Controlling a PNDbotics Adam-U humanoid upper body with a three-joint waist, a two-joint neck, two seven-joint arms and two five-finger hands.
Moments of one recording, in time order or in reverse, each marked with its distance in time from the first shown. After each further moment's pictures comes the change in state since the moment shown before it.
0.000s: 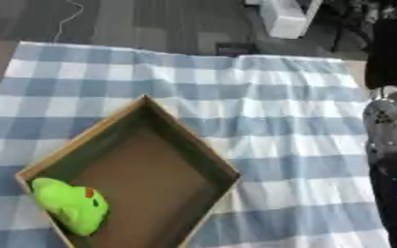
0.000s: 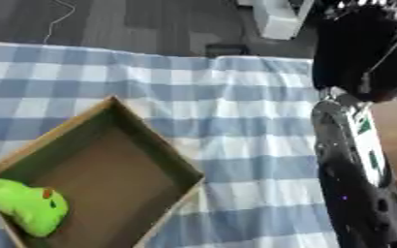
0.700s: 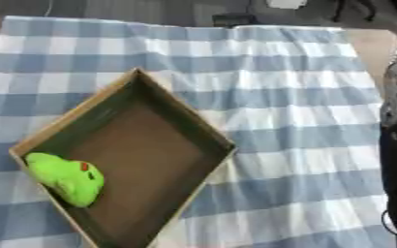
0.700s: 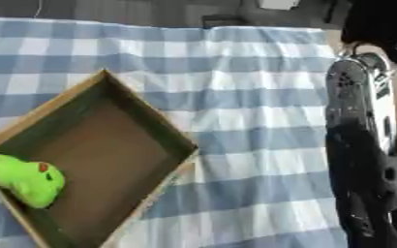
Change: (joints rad) left arm 0.009 -0.017 -0.014 0.000 -0.005 0.011 -0.019; right arm -0.010 0.009 0.007 -0.013 0.027 -0.073 -0.109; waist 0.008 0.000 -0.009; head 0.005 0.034
